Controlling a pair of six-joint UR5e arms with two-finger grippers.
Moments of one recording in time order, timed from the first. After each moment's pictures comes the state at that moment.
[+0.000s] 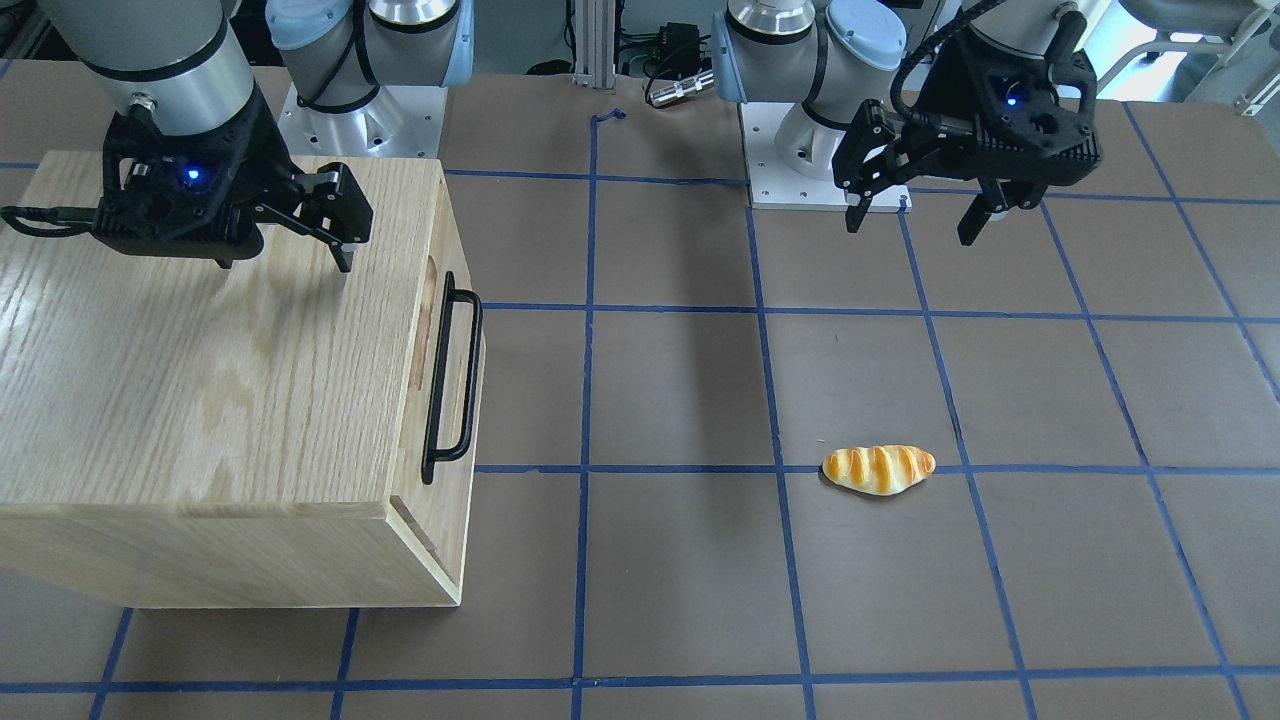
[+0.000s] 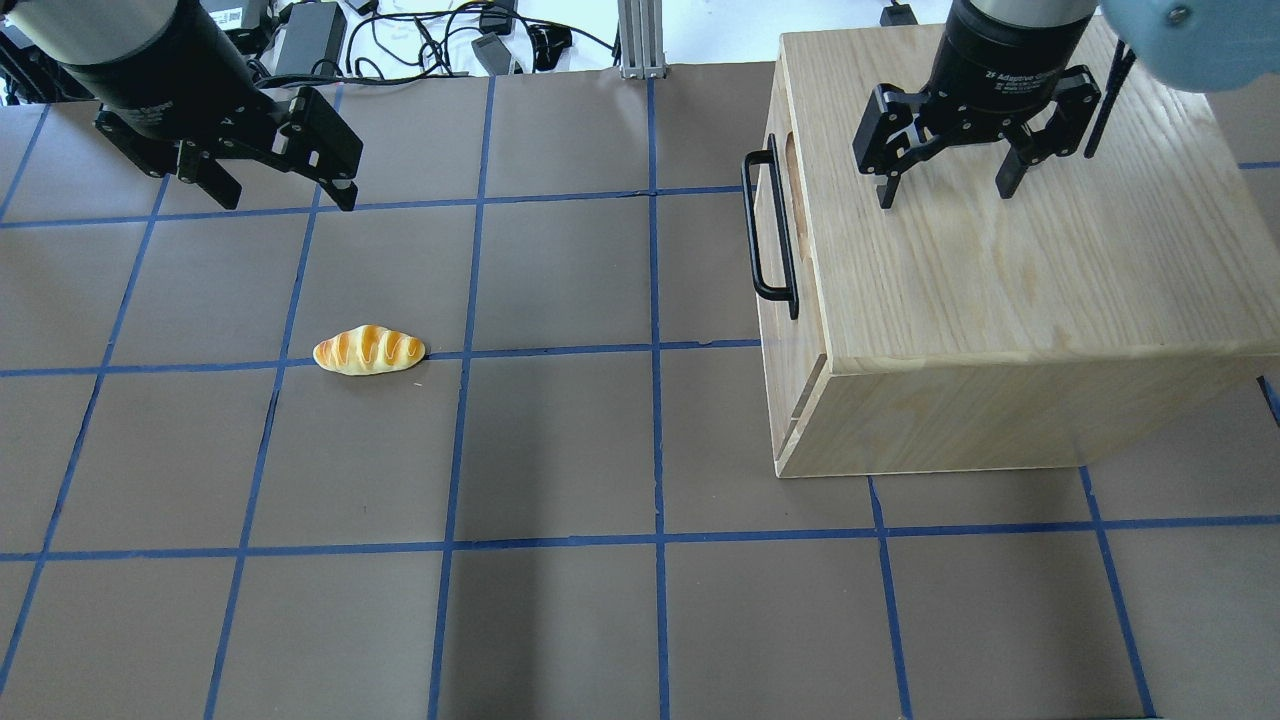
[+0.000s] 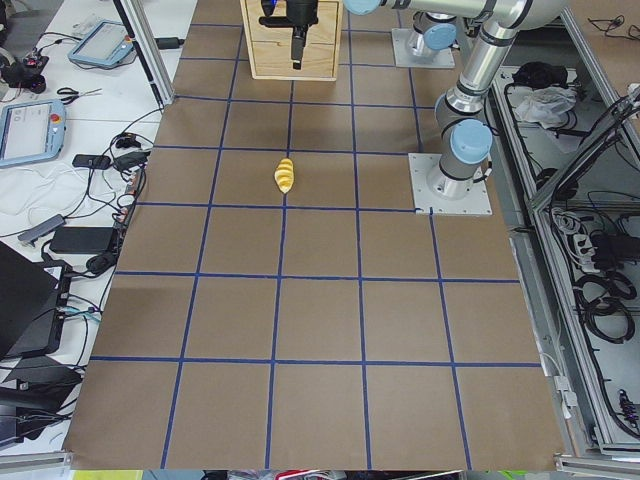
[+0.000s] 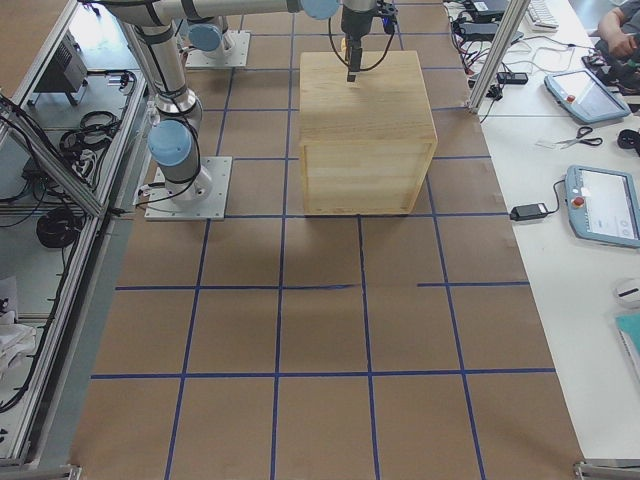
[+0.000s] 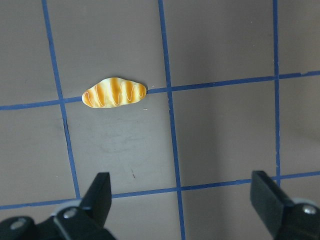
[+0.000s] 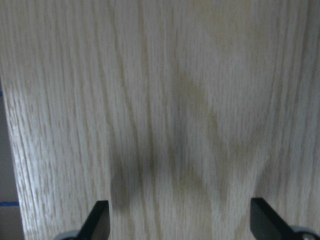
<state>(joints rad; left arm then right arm) -1.53 -1.53 -1.49 -1.62 1.54 0.13 1.60 -1.49 1.43 -1.47 -1.61 0.02</state>
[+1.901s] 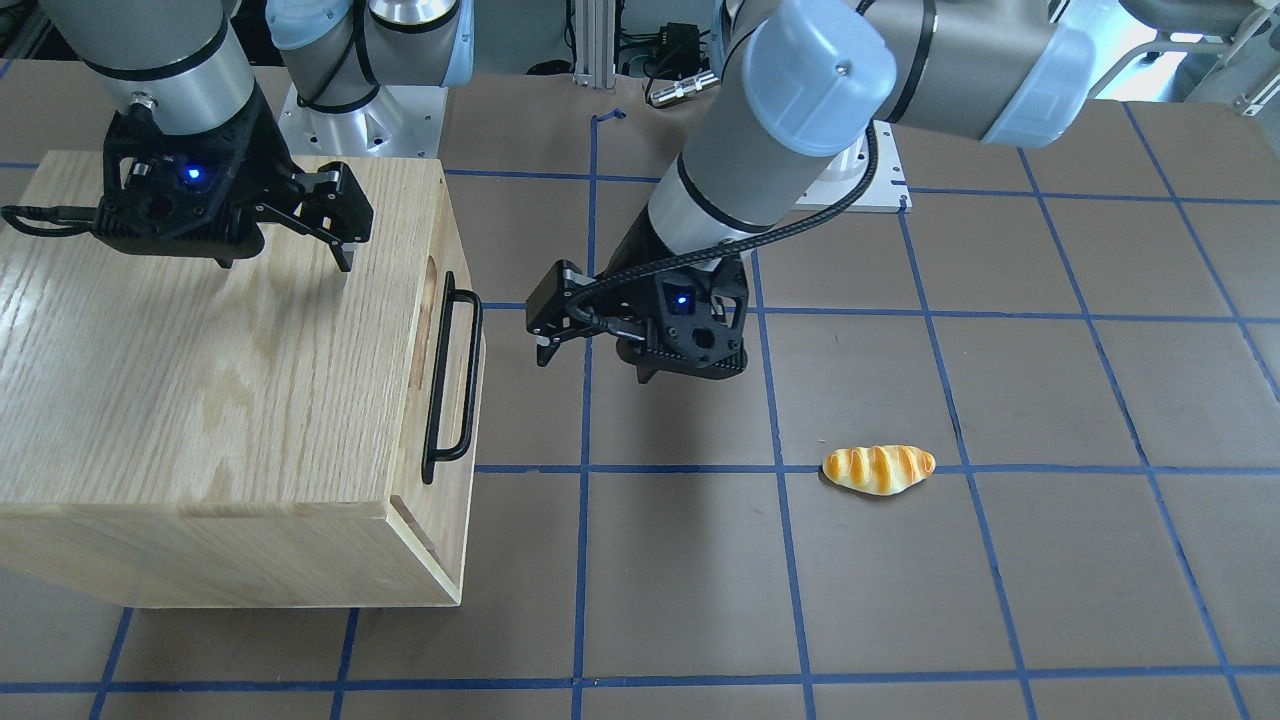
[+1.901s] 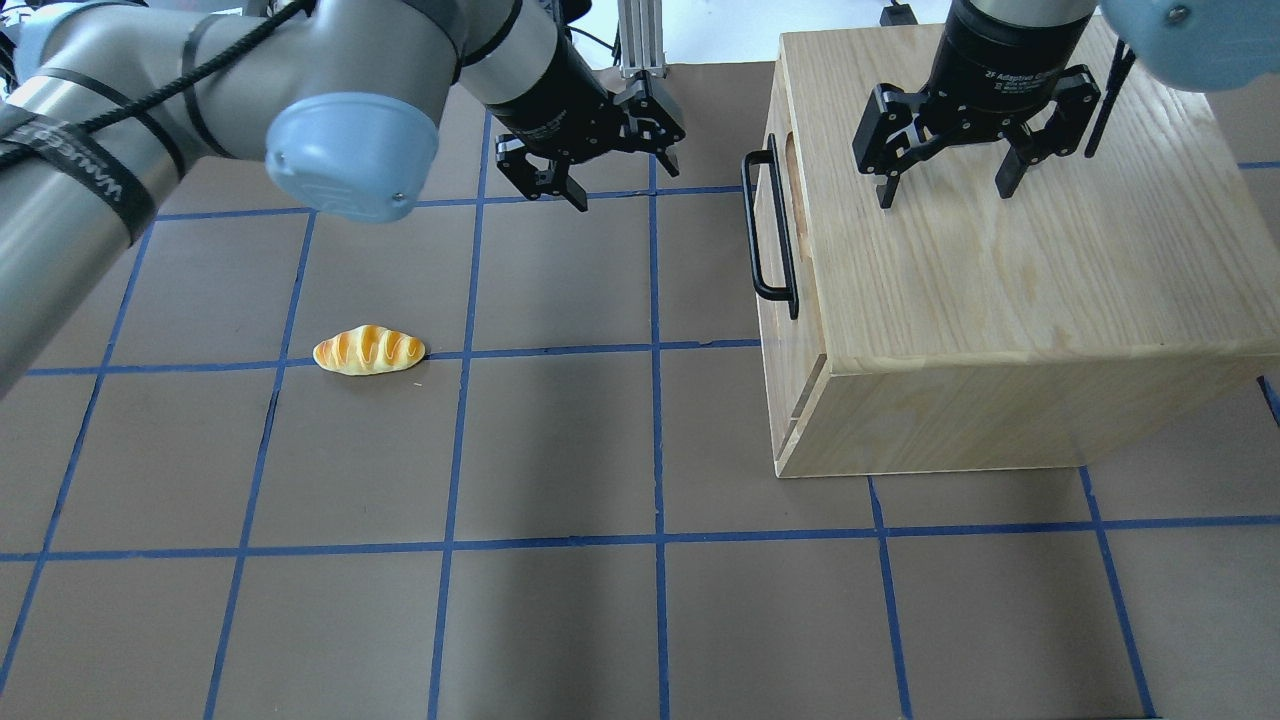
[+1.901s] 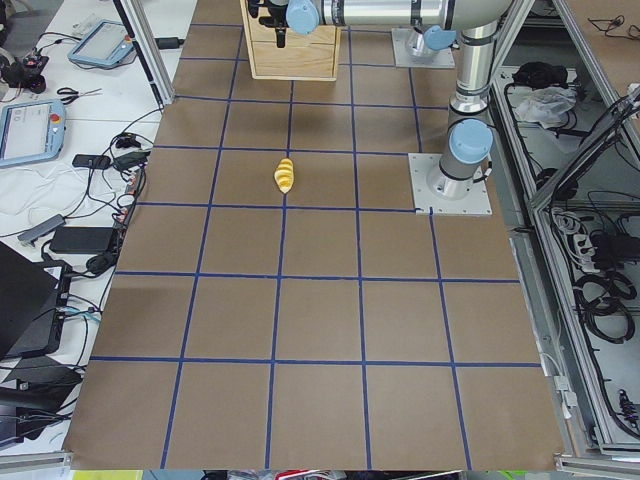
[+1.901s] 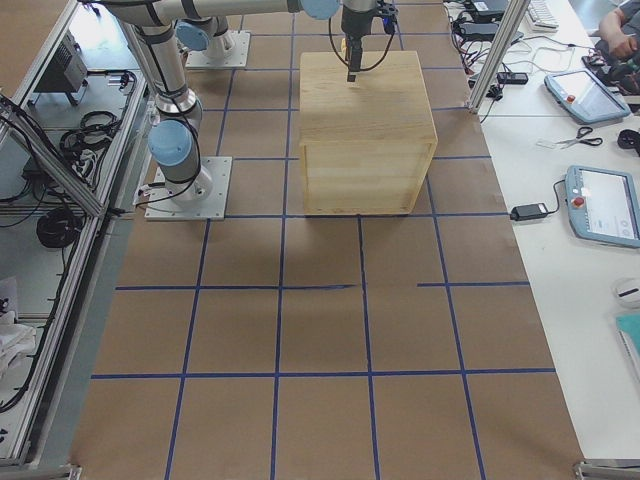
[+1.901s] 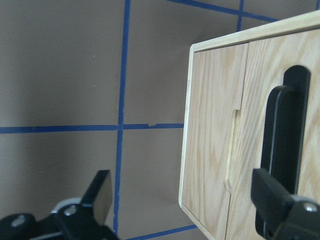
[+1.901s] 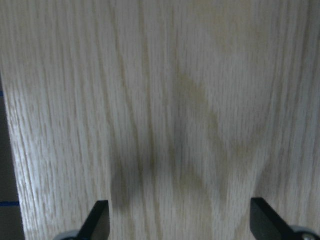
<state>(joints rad) -1.82 -1.84 -1.48 -1.20 1.20 -0.34 1.60 -1.49 1.43 -1.47 -1.61 0.02</state>
